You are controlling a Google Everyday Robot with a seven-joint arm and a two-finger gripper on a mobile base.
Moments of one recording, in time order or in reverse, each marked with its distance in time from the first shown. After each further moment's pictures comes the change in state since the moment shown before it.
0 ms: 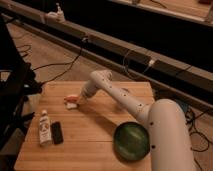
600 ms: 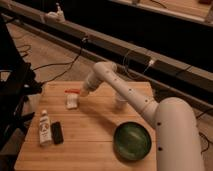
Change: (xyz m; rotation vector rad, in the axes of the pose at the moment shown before) arm -0.014 -0.009 -0.080 -0.010 -0.009 -0.044
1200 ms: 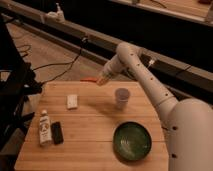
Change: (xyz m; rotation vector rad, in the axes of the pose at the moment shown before) arm 0.056 -0.028 -0.132 -0.009 -0.004 0.066
